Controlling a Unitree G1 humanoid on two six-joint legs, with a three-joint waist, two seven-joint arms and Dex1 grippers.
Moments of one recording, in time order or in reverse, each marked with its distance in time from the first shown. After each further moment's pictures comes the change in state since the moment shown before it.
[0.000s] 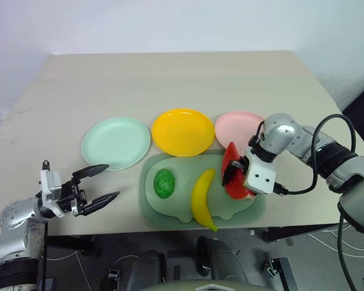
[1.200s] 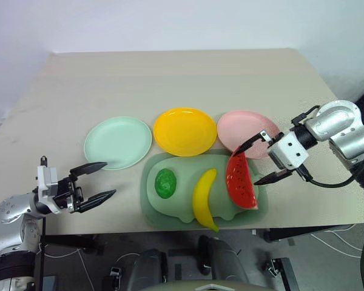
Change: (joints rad) left arm -0.049 0.037 0.004 0.066 -0.001 0.004 -0.055; right arm 0.172 -0.190 -0.357 -0.204 0.209 0.284 0.001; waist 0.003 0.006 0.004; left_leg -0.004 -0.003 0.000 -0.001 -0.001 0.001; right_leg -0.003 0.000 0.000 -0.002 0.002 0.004
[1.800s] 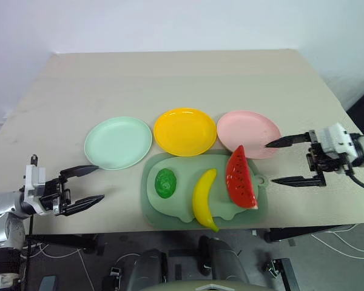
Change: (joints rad) left arm -0.011 0.067 0.007 0.056 -0.017 0.016 -0.089; right arm 0.443 0.012 -0.616 -0.196 0.092 0.516 -0.003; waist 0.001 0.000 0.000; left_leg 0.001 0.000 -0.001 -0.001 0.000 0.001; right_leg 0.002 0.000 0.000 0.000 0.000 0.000
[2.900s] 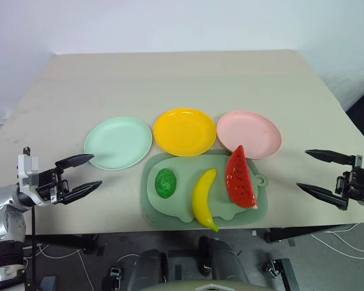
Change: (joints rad) left arm -0.076 0.004 0.079 0.057 0.015 0.091 -0.004; right arm 0.453 0.186 -0.504 0.031 0.197 -0.032 -0.092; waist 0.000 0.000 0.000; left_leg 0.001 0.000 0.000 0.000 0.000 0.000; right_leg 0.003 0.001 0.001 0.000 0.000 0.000
